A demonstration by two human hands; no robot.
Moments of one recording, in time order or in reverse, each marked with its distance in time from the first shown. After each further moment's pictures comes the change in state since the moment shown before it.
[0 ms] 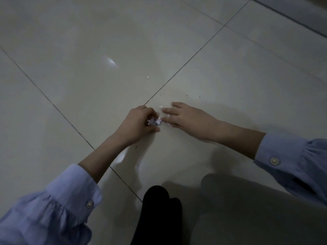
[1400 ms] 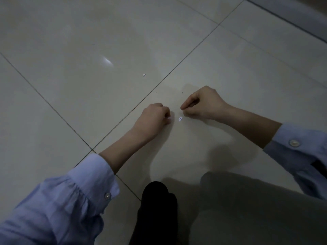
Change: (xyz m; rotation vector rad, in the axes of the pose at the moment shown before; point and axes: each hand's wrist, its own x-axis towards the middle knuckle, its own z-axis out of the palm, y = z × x) left_hand 0.017 0.044 0.024 0.114 -0.019 0.011; right_hand -0.023 0.018 -0.043 0.757 0.147 0.693
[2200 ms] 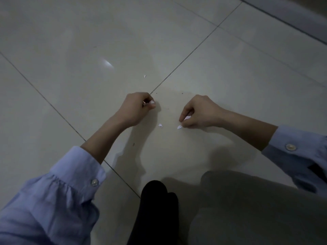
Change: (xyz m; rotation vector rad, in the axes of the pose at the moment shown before) left_hand 0.005 -0.034 -0.039 -0.175 0.113 -0.095; right_hand -0.012 -0.008 0.008 -0.241 -0.172 -0.059
